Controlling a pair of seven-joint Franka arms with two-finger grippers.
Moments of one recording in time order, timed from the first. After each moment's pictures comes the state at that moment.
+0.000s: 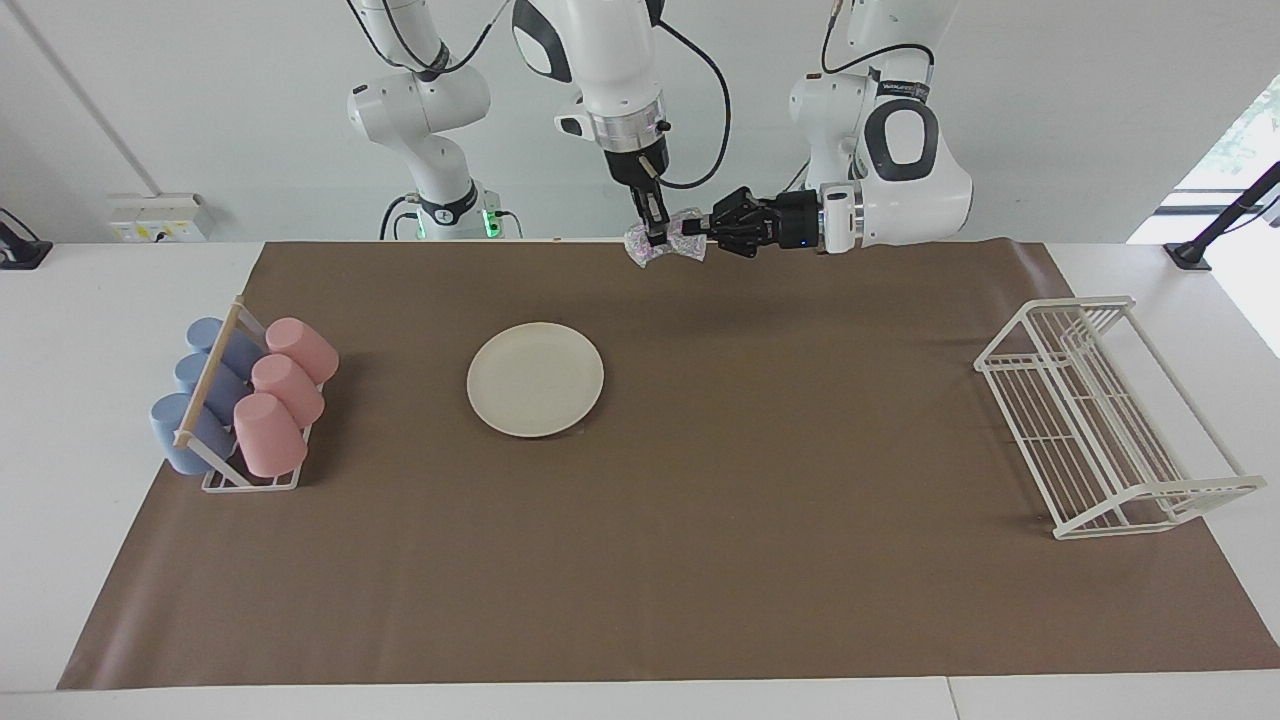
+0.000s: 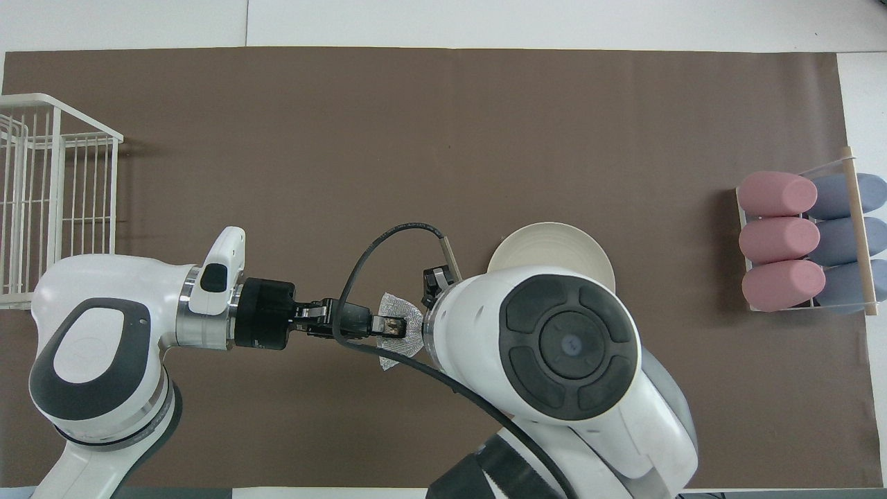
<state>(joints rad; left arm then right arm) -0.32 -0.21 -0.01 -2.33 -1.44 1.80 0.33 0.35 -0.02 0.33 -1.78 0.17 1.88 1.98</state>
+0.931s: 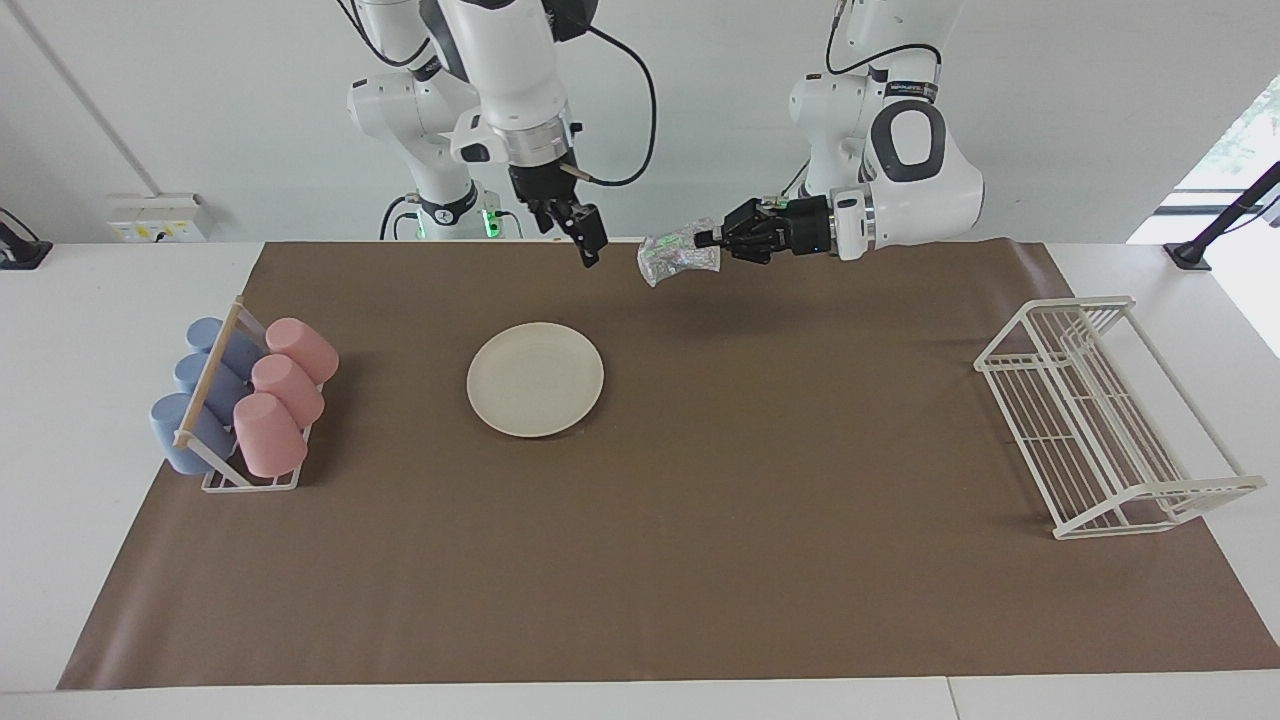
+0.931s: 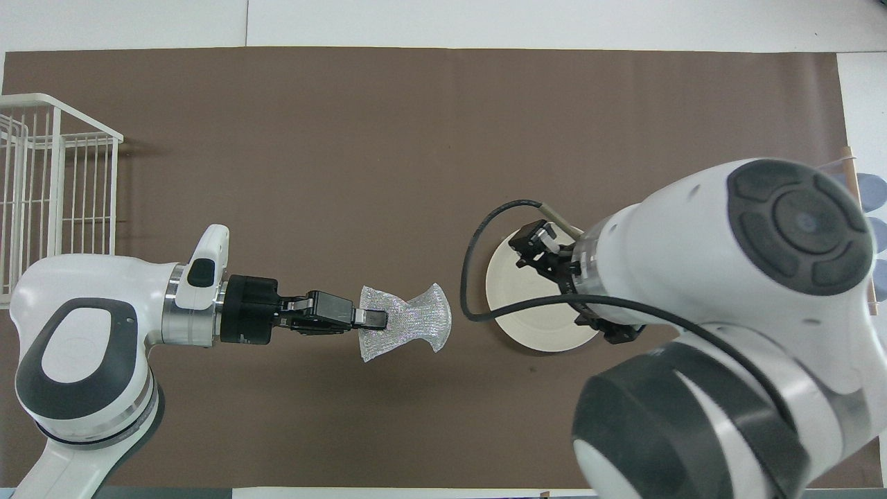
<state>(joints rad) -0.29 -0.21 0.01 -2.34 -1.33 1.84 0.26 0.08 -0.09 0.32 -1.78 0.16 1.70 1.15</state>
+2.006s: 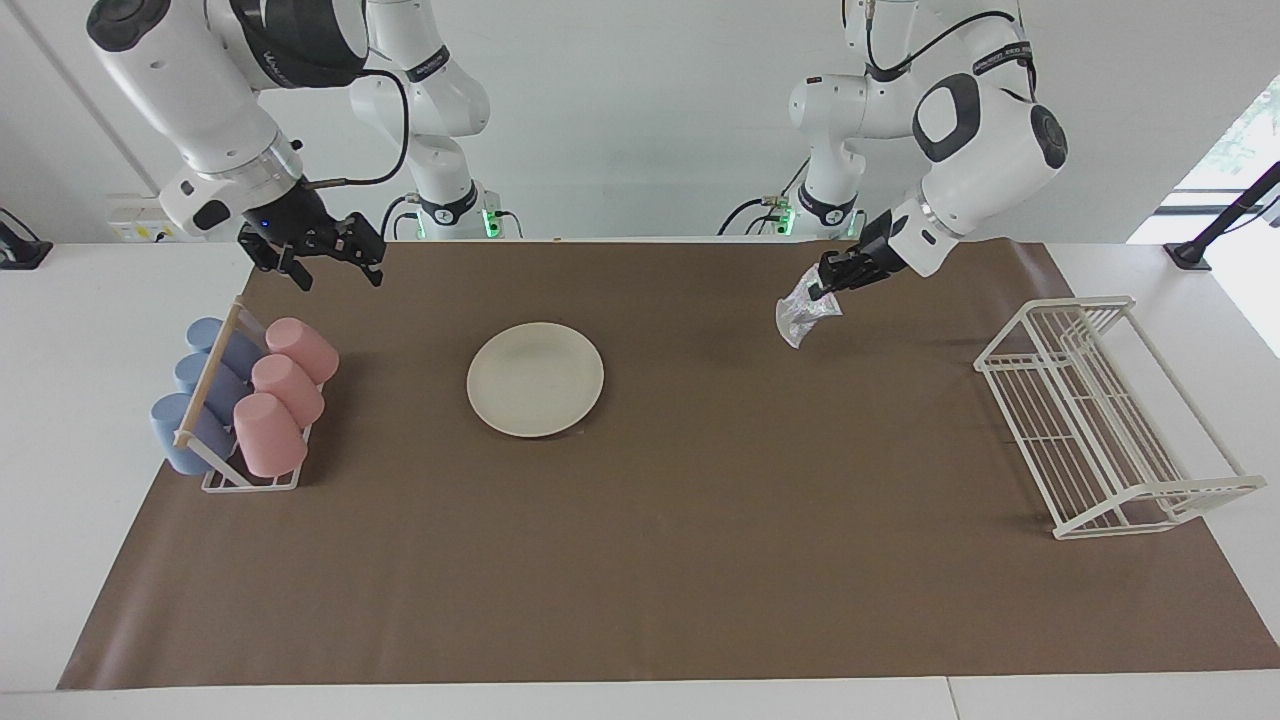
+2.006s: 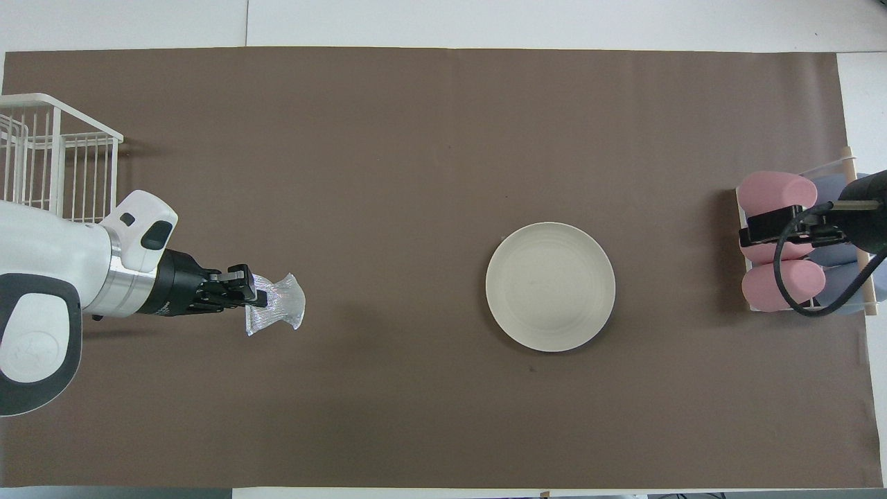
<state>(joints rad) -0.21 -0.19 -0.01 -2.16 -0.42 1.87 -0.24 -0.14 -0.09 0.09 -1.77 0.08 1.65 -0.09</state>
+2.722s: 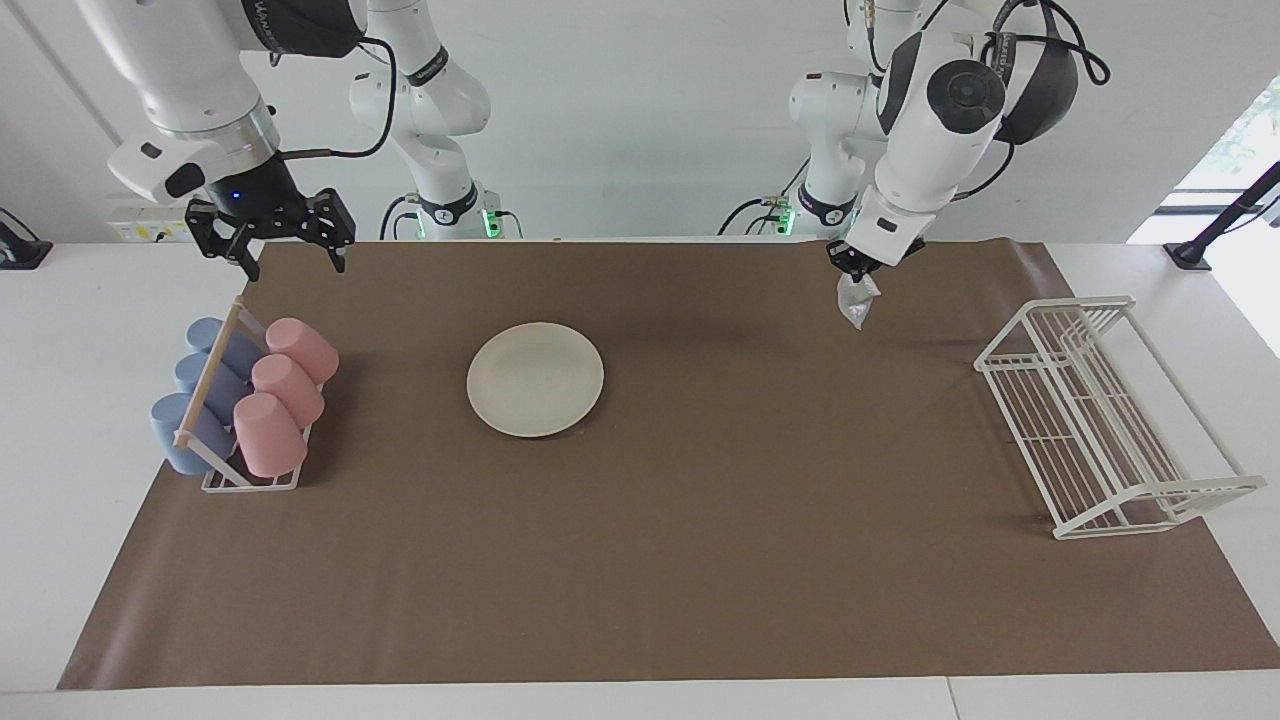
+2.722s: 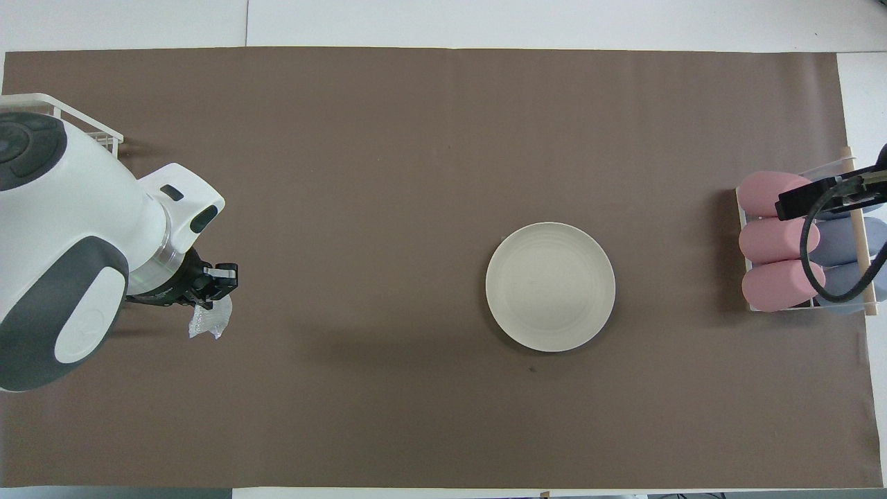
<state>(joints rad) -0.34 -0.06 -0.01 -1.83 0.09 1.49 -0.41 -0.08 0.01 0.09 -1.54 -0.05 1.54 -0.16</state>
